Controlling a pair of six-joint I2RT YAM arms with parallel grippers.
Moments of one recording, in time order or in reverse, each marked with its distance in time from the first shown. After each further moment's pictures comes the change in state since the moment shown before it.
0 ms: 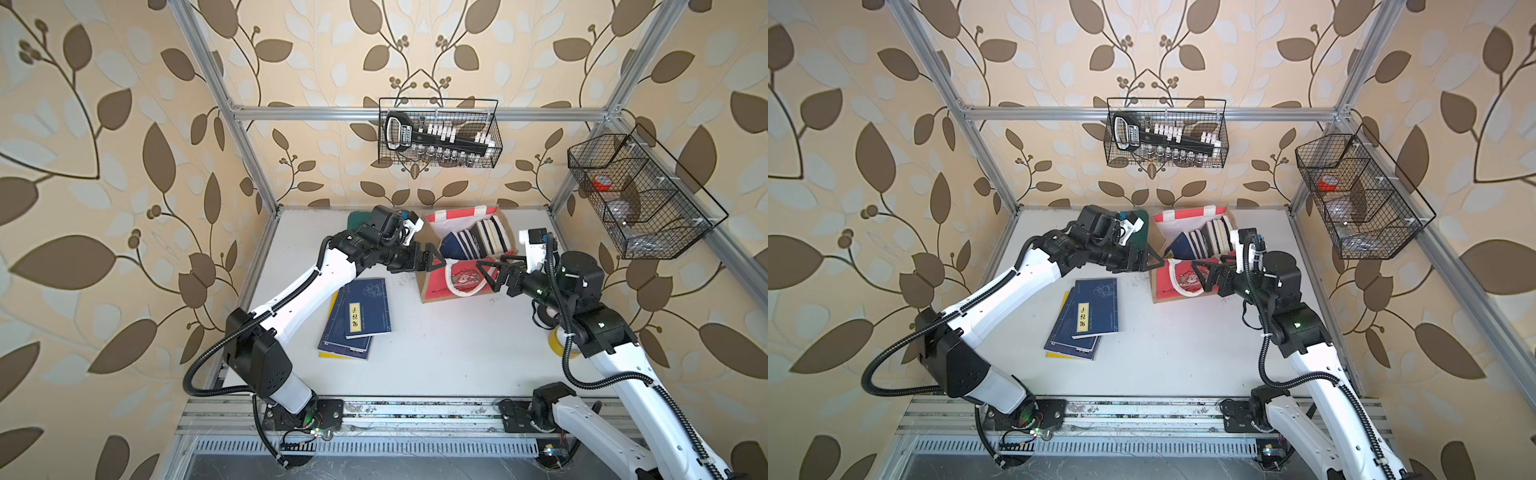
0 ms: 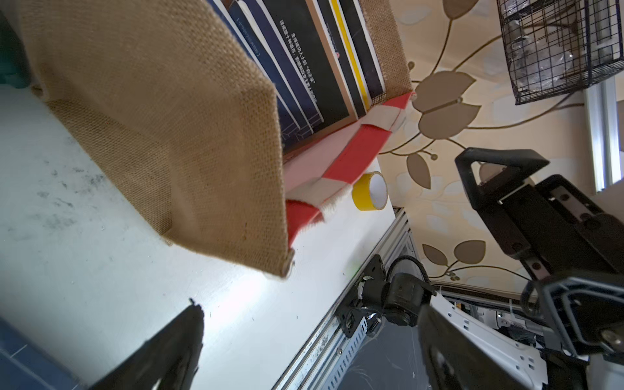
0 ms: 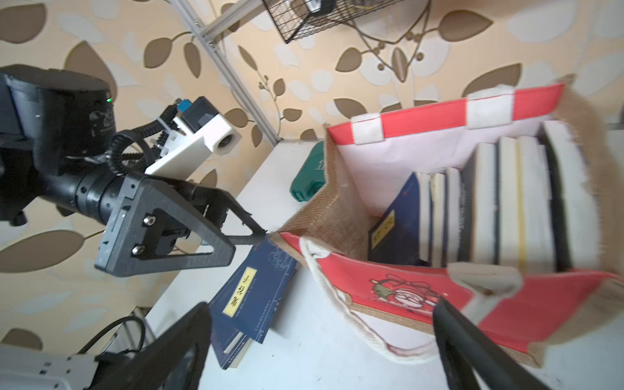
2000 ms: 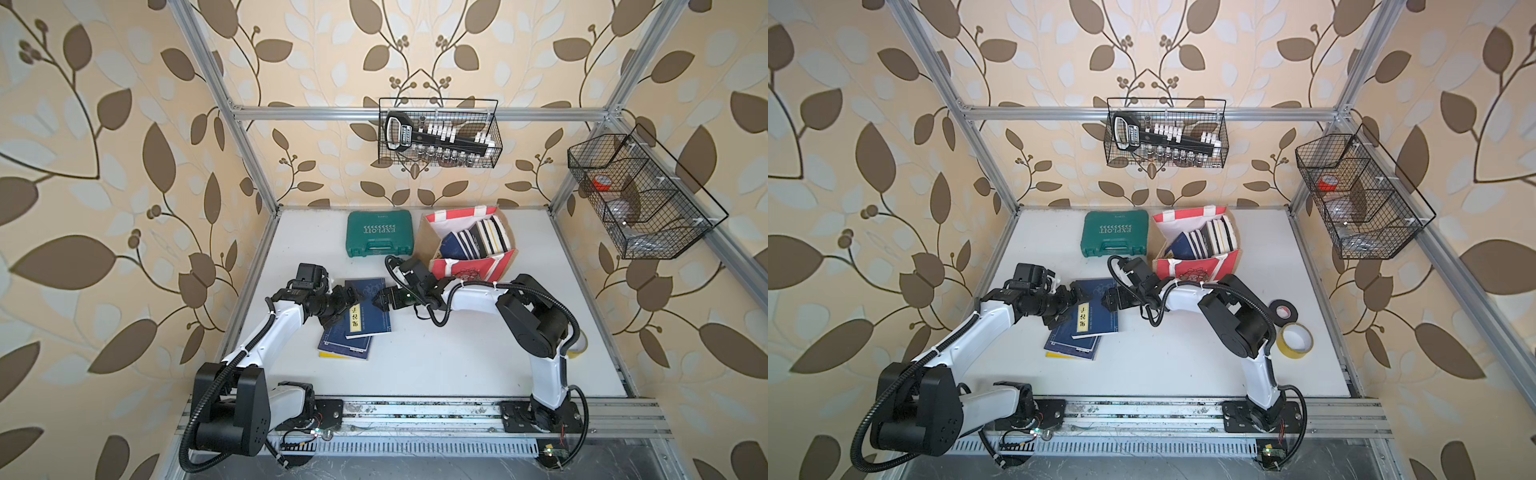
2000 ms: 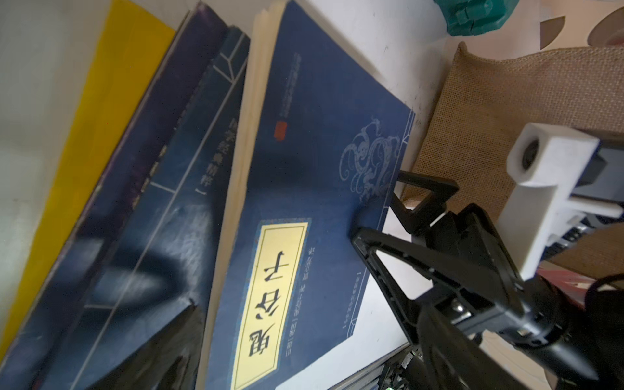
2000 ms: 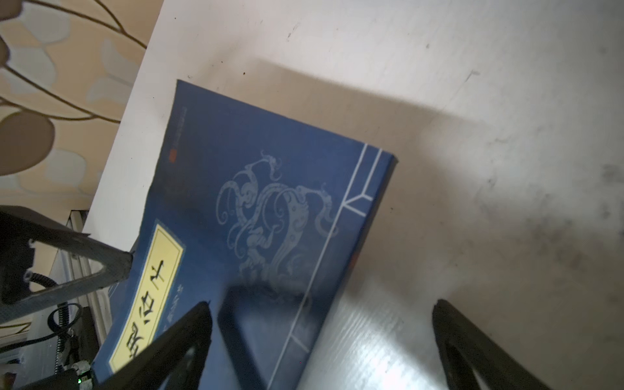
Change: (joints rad) left arm 0.509 -0.306 -0.782 0.135 -0.010 -0.153; right arm 0.492 1.208 0.334 0.390 0.124 0.164
